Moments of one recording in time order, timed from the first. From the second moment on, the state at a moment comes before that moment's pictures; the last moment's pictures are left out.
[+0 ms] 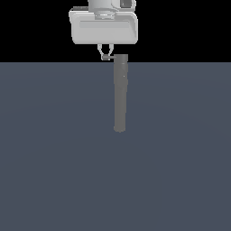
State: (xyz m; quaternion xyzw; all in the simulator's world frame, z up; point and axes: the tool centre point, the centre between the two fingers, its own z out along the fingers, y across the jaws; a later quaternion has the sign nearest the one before) arm 0.032 0.032 0.301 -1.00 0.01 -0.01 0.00
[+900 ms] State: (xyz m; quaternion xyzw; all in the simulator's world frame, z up) arm -0.005 0.006 0.299 -1.00 -0.01 -0.01 0.00
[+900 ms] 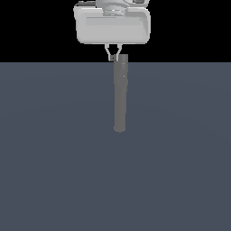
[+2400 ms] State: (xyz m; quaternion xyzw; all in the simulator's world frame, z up) arm 0.013 -0.062 0.299 -1.00 0.00 0.03 0.00
